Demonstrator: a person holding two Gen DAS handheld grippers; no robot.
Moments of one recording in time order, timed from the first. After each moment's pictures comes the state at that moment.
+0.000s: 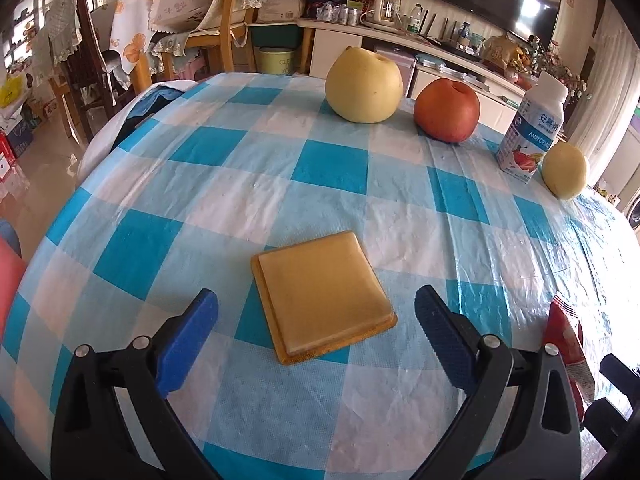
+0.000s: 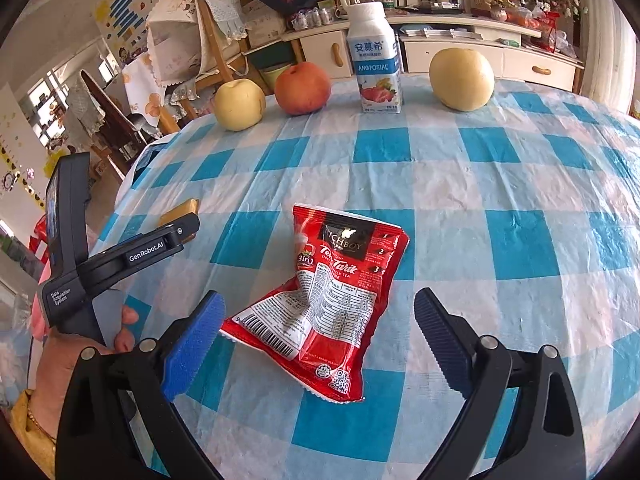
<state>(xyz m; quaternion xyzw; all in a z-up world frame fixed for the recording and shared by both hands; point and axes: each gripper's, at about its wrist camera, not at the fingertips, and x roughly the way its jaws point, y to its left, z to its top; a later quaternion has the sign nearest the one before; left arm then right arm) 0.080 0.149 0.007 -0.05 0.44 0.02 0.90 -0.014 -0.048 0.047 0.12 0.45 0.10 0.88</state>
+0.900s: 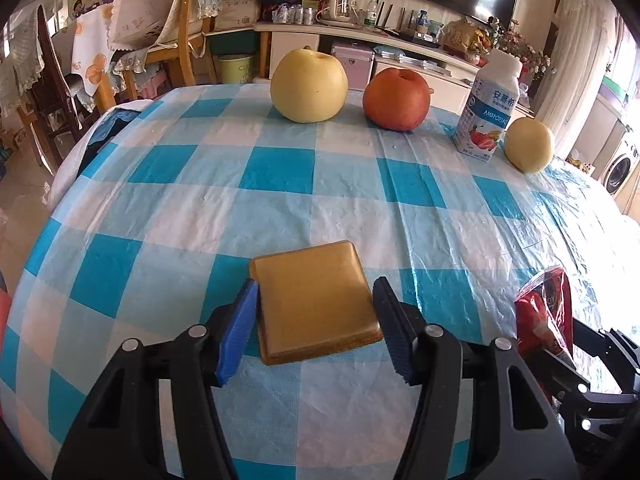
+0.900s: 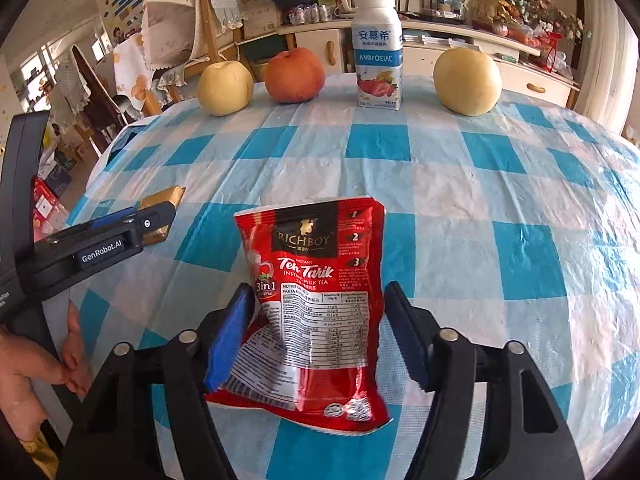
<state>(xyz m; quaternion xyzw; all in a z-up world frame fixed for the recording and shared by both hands) 0.075 0.132 0.012 -0.02 0.44 -0.05 0.90 0.004 -0.030 0.028 0.05 0.45 0.07 0.89</state>
